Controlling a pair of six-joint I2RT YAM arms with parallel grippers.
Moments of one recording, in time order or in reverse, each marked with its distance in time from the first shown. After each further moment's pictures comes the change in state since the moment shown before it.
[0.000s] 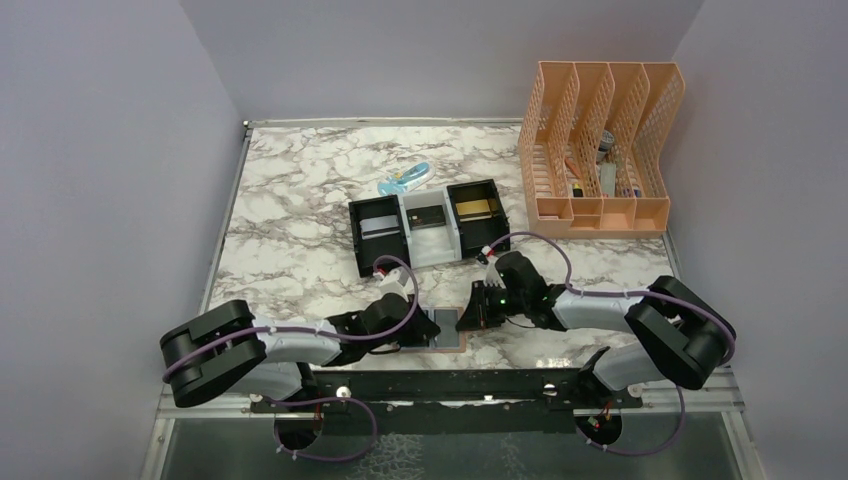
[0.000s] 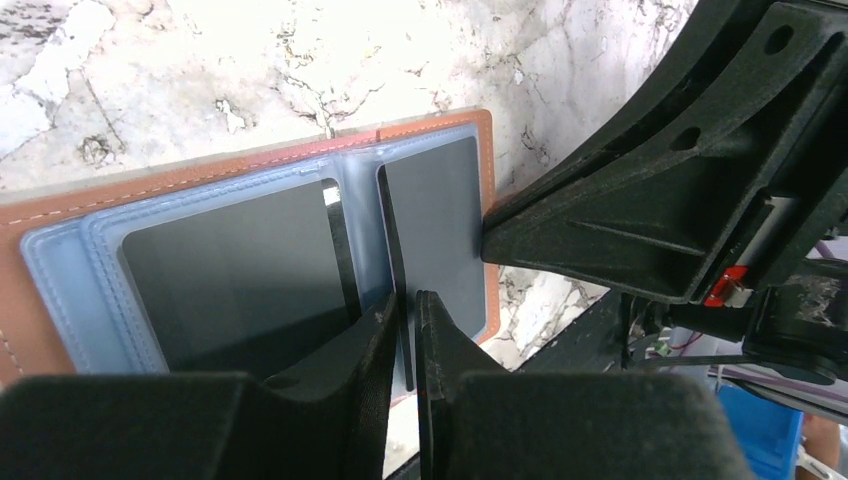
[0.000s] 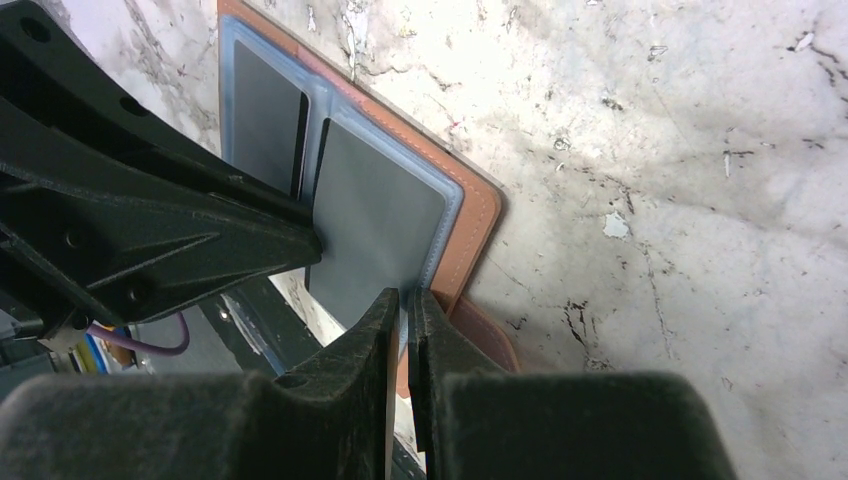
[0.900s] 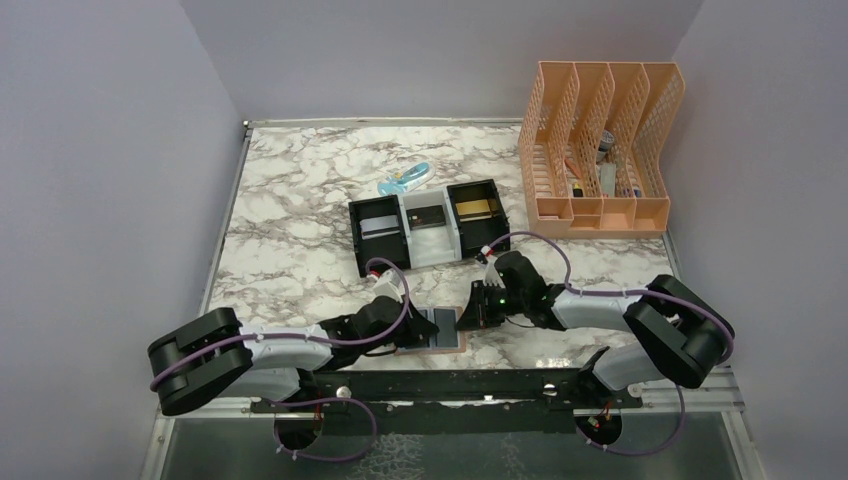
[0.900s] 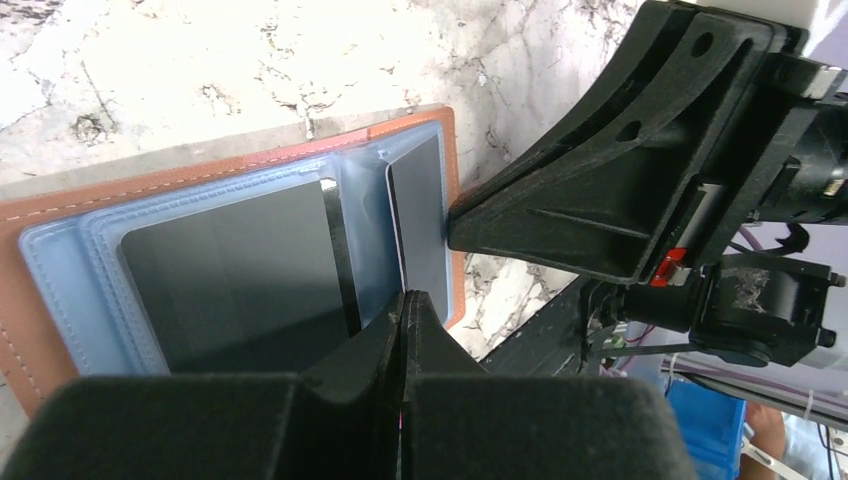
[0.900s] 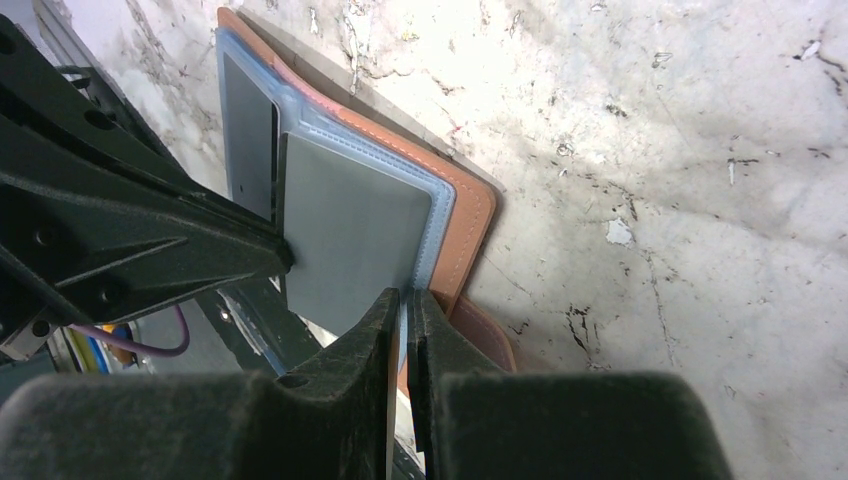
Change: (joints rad) left arm 0.000 -0.081 -0.057 0.040 -0.008 -0.054; right arm 0.000 0.003 0.003 0.012 -0.006 0.000
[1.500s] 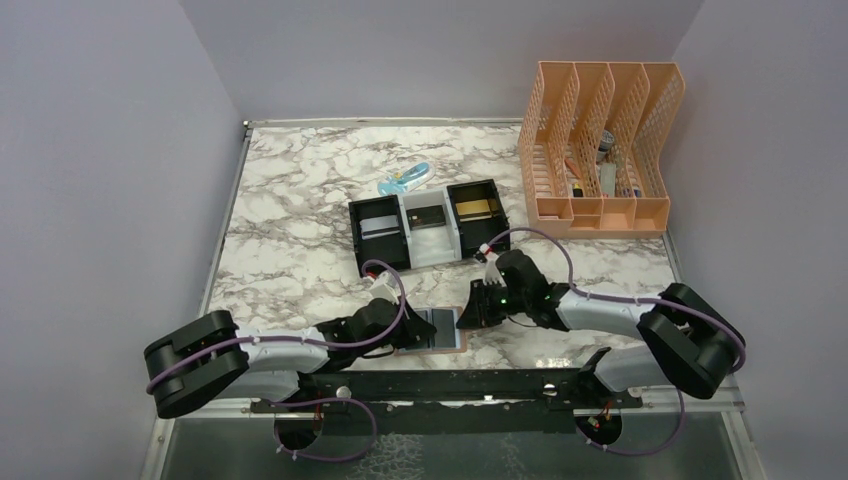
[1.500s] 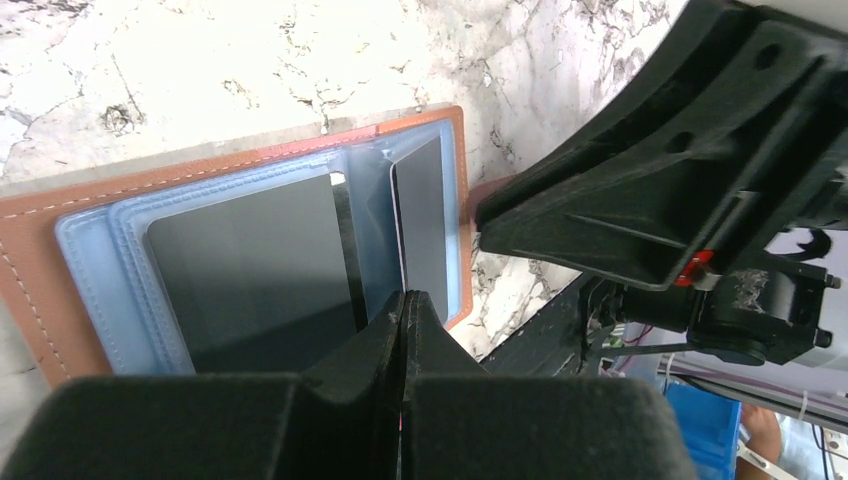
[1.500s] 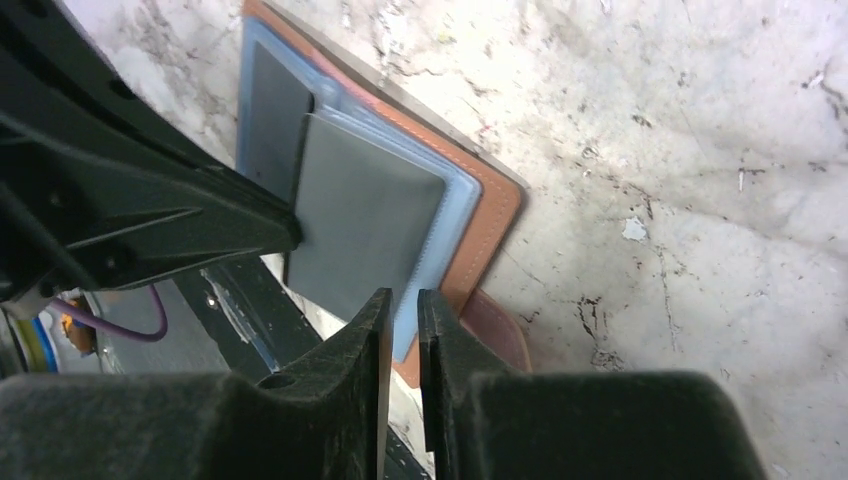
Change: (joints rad) left arm 0.000 -0.039 -0.032 0.016 -0.013 -0.007; right arm 0.007 -0.057 0.018 -0.063 0.000 -0.066
